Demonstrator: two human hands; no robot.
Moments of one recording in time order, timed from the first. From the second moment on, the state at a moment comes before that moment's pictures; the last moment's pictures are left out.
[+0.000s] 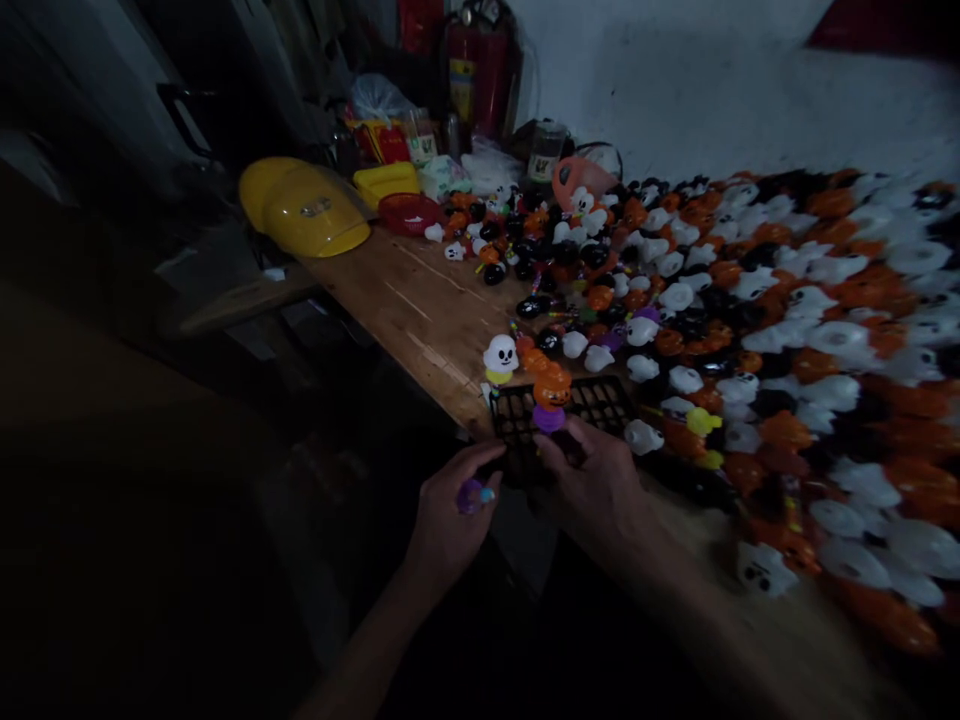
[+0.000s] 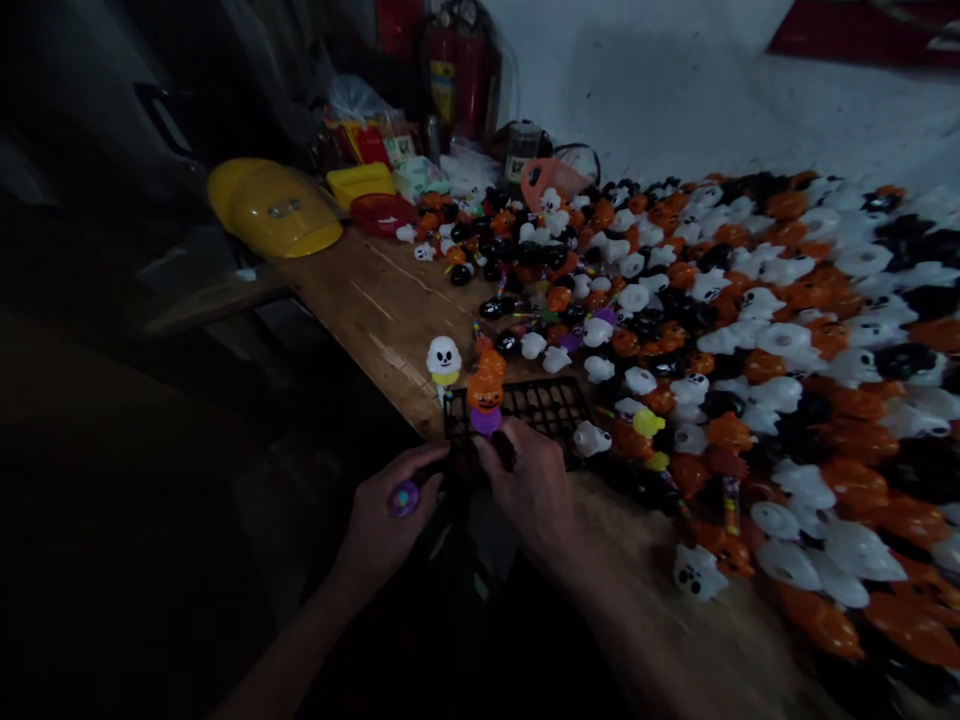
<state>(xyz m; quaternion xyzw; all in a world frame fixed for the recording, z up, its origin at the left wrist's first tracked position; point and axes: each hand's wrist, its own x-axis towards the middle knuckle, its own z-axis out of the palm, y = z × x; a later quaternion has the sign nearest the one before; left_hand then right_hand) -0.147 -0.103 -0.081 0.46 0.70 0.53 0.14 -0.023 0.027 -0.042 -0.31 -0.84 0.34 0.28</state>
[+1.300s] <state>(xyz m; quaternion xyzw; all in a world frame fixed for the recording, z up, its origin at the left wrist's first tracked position) -0.146 -0.086 -0.096 0.52 0.69 0.50 0.03 -0.070 0.032 -0.078 -0.24 -0.88 0.21 0.36</state>
